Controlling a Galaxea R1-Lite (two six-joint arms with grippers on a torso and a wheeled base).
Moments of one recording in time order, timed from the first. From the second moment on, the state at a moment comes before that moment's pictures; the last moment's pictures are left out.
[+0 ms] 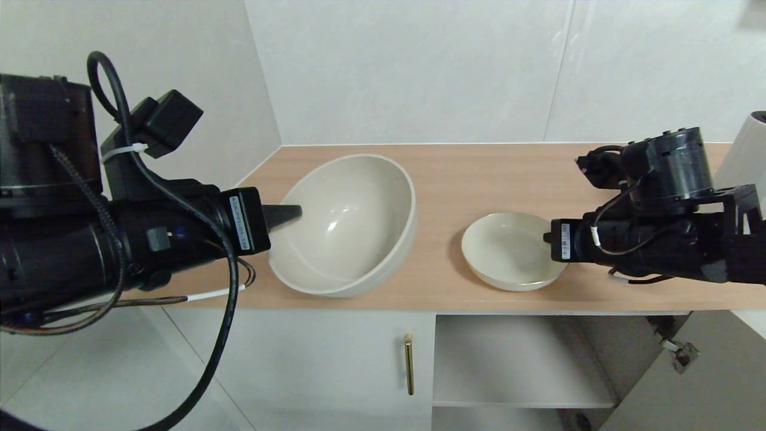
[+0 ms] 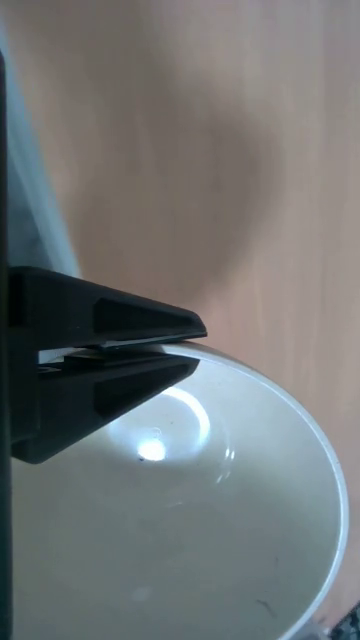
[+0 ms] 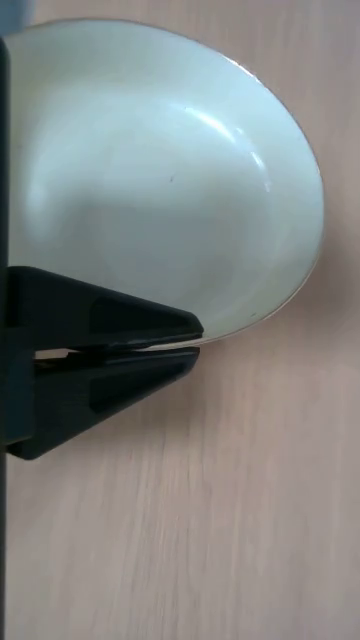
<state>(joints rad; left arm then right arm) -0.51 1.38 -0.97 -0.12 0.00 -0.36 0.48 1.64 -1.08 -0.07 -0.22 0.26</state>
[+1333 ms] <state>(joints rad) -0.43 1.25 -0.73 -0.12 -0.22 -0.35 0.48 1.29 -0.90 0.18 0.00 0.26</state>
